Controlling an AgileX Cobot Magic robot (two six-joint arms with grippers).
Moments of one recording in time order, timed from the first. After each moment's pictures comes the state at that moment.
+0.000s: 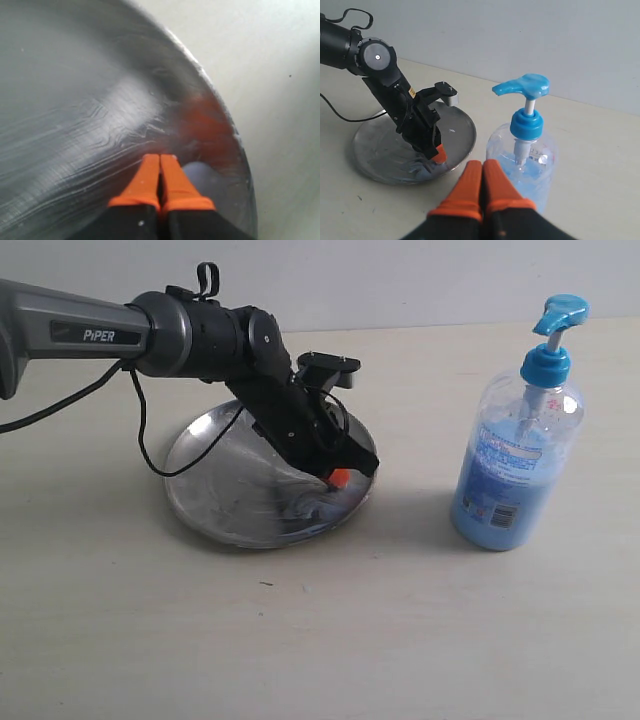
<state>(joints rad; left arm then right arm) -0.62 2.32 -1.65 -0.47 0.69 0.39 0.59 0.36 -0.44 -0.27 0.50 0.24</state>
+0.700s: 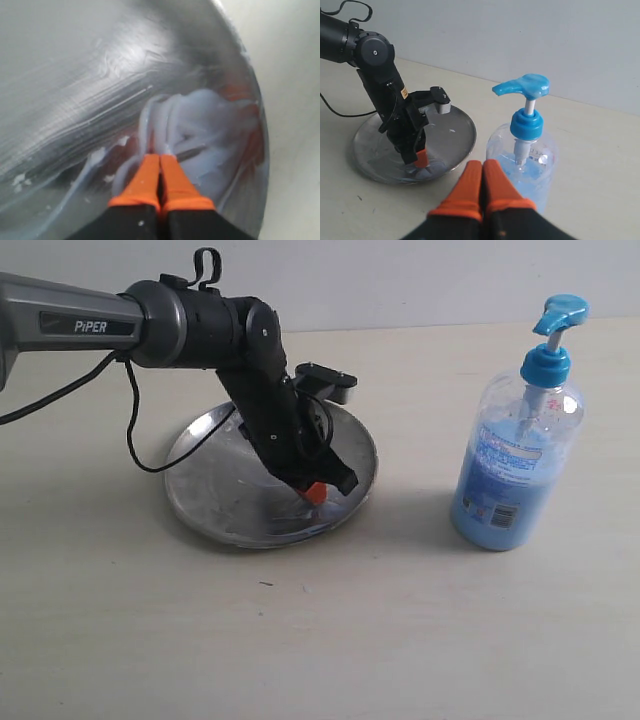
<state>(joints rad) -0.62 2.30 -1.66 -0.34 0.88 0.39 0.59 0.36 -0.44 -0.27 0.50 0.24</state>
